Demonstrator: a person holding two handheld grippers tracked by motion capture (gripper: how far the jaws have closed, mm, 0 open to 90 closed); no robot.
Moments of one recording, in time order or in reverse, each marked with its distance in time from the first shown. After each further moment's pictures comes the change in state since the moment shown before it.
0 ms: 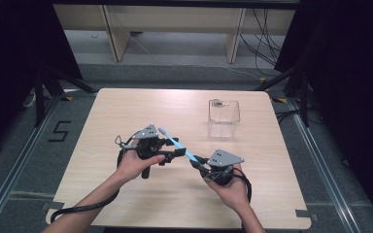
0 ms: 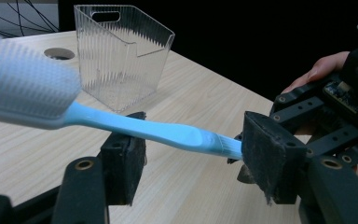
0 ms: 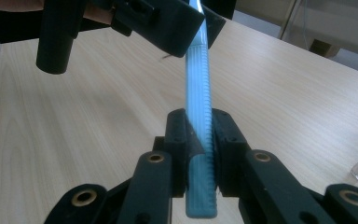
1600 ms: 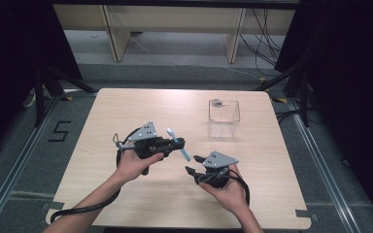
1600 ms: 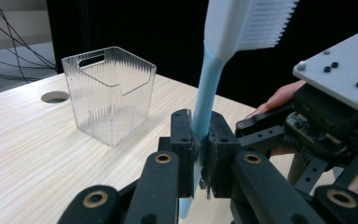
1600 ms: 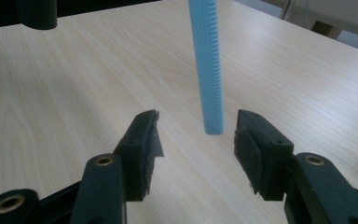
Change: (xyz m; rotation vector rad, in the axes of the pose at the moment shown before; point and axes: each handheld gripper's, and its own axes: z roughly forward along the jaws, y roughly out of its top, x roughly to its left) left arm -0.018 0.018 -0.012 -0.052 -0.014 0.144; right arm 0.010 0.000 0.005 0.084 0.001 0.021
